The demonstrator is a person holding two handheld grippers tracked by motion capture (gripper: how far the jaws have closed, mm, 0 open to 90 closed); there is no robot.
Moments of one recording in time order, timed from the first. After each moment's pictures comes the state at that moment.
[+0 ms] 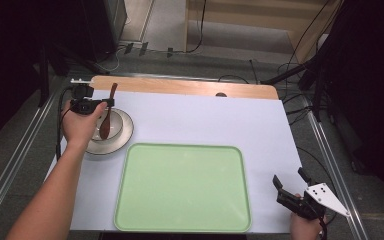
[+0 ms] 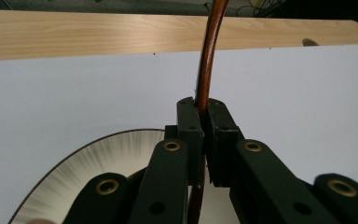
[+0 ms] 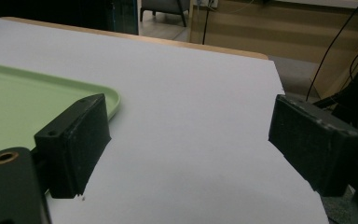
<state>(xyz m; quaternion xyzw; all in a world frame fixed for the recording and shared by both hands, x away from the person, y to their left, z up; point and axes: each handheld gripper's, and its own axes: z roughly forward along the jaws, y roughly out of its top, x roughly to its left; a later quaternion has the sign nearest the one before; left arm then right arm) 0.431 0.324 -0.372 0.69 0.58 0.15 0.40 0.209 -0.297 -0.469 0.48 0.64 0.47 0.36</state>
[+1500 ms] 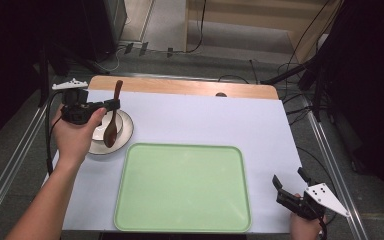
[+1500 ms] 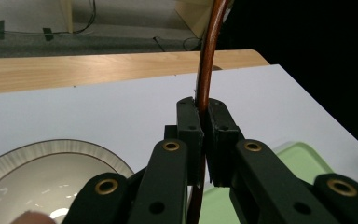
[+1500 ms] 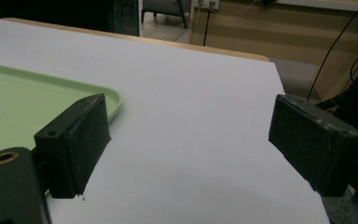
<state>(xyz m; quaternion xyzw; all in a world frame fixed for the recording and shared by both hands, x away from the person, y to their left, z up) 0.350 0.284 -0.307 0.70 0.51 0.13 0.48 0.209 -0.297 -0.469 0.48 0.64 0.47 0.36</state>
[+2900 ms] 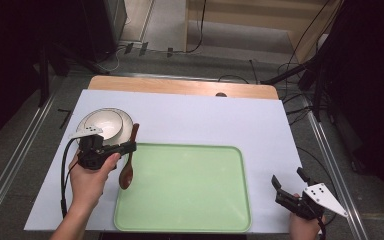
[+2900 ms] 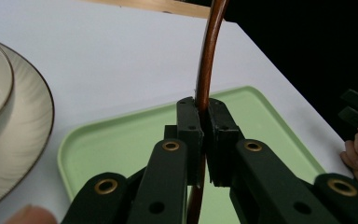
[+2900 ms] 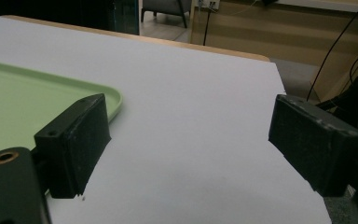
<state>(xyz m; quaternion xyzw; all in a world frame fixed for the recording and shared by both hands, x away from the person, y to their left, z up) 0.279 0.255 -0.376 0.70 0.51 0.05 0.50 0.210 -0.294 -0.470 0.48 0.65 0.47 0.36</state>
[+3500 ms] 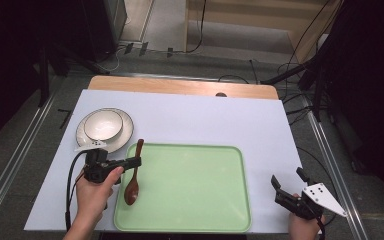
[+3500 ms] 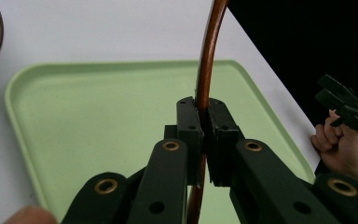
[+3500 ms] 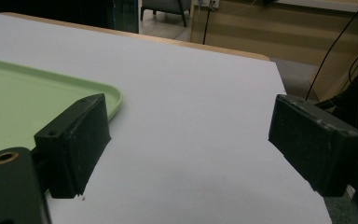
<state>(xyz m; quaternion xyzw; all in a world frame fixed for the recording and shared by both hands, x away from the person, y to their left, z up) 0.266 0.253 -0.414 0.69 0.52 -0.03 0.51 0.210 -0.294 -0.470 0.47 0.65 0.47 0.37</state>
